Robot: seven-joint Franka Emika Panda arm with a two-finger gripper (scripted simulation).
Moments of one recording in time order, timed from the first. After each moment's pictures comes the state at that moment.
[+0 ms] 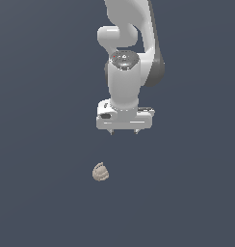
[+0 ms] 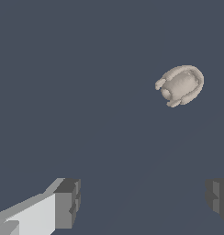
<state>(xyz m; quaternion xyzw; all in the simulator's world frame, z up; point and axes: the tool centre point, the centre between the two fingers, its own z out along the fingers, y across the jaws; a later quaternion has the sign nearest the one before) 0.014 0.026 0.187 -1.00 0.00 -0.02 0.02</state>
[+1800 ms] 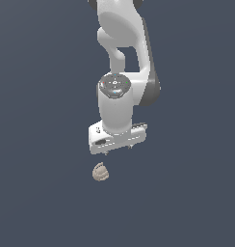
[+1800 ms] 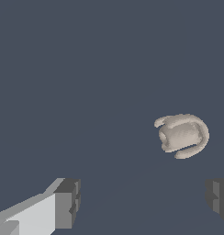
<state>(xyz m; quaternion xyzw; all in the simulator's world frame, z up) 0.077 0.003 0.161 -0.99 -0.14 -0.02 0.01</state>
